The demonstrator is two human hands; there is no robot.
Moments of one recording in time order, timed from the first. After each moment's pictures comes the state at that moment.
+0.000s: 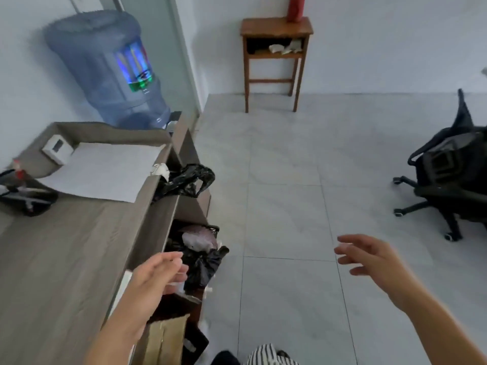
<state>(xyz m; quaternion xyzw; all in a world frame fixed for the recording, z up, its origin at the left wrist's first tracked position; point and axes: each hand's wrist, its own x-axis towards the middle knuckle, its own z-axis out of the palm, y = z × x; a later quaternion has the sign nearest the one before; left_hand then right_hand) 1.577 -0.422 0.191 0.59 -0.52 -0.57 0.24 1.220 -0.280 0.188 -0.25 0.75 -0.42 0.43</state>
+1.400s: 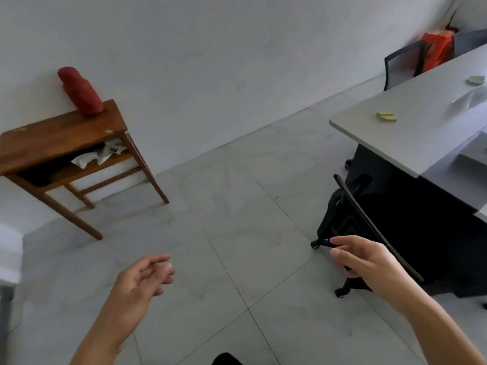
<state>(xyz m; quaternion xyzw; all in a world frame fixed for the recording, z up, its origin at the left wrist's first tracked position) 0.695 -0.978 0.211 0.36 -0.74 -0.57 0.07 0.485 -0.640 0.195 -0.07 0.83 -0.49 0.26</state>
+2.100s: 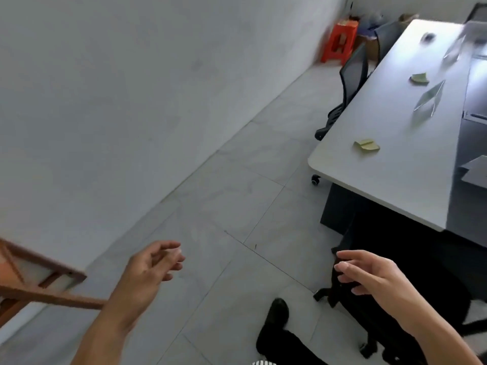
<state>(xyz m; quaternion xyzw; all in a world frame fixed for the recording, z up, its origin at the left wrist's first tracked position) 0.160 -1.204 0.200 0.20 -0.79 -0.58 -0.05 0.134 -0.815 0.182 0.11 0.80 -0.56 0.18</state>
